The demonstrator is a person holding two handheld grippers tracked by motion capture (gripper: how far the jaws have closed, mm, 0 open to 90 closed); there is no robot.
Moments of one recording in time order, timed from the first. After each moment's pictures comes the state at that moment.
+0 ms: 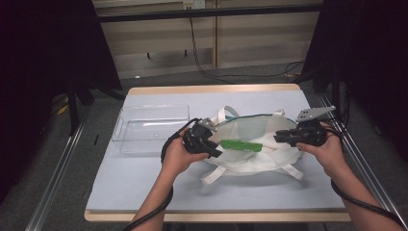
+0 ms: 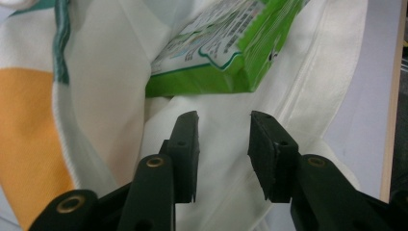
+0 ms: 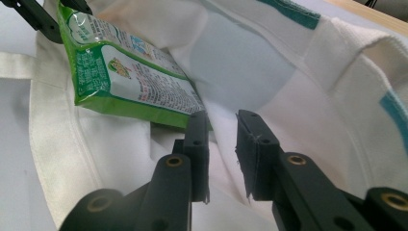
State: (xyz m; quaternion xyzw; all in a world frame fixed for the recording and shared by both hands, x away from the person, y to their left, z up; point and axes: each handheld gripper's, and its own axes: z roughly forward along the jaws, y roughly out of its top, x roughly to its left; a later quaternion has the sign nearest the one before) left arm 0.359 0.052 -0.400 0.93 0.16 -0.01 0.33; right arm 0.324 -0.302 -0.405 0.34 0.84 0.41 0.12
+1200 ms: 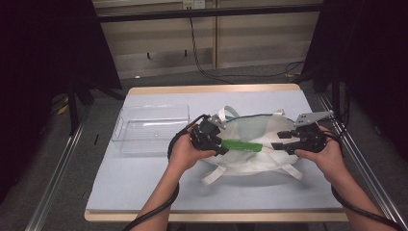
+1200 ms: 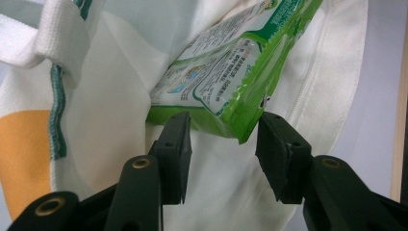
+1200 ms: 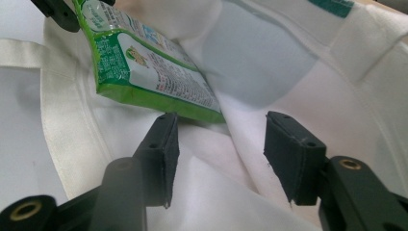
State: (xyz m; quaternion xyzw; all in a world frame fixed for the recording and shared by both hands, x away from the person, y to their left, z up) left arm 0.361 0.032 -0.391 0.93 0.14 0.01 0.33; right arm 0.311 -0.293 -0.406 0.34 0.84 0.40 0.12
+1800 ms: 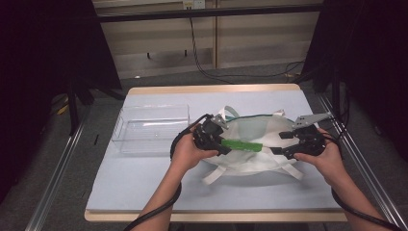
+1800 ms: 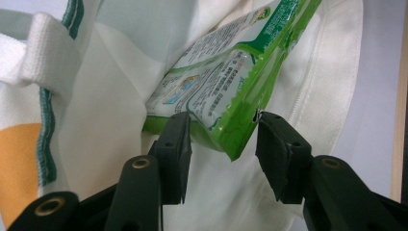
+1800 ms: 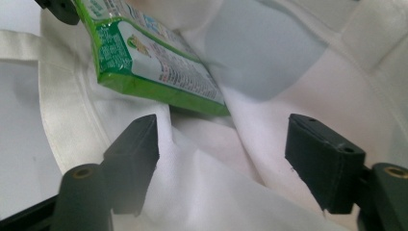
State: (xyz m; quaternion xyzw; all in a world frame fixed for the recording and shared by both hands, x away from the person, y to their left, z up) left arm 0.360 0.025 -0.389 0.94 0.13 0.01 0.32; right arm 0.308 -0.290 -0.411 0.35 0.84 0.39 0.12
